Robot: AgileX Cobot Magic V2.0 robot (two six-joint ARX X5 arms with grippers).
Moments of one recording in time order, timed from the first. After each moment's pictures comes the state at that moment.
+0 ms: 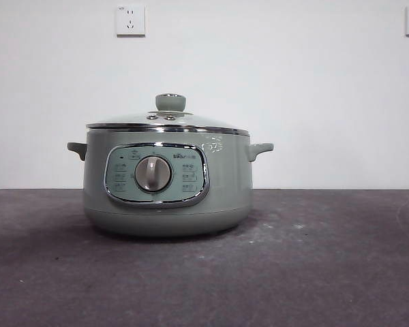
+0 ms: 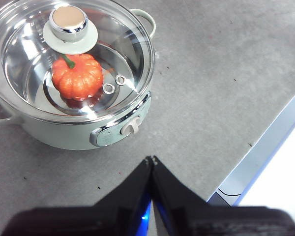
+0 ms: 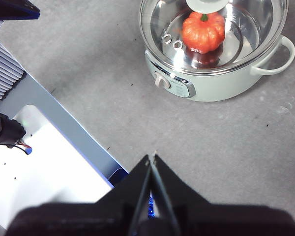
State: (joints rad) left arm -0.42 1.10 1.42 -1.12 0.32 0.13; right arm 0.68 1.26 1.76 -1.35 -0.21 0.05
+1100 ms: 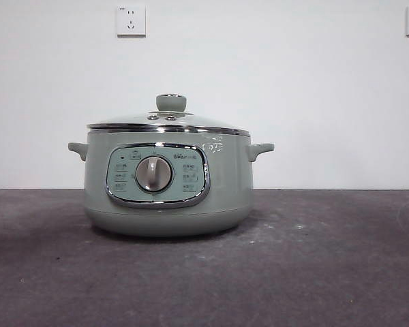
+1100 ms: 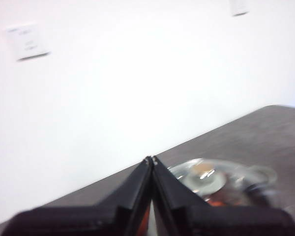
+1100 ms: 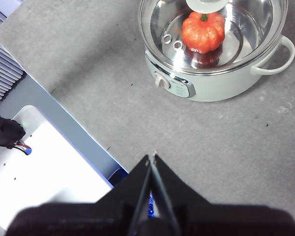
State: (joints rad) left arm -0.04 0.49 0.68 -0.09 0.36 0.17; right arm 0.68 1.26 1.76 -1.35 -0.21 0.05
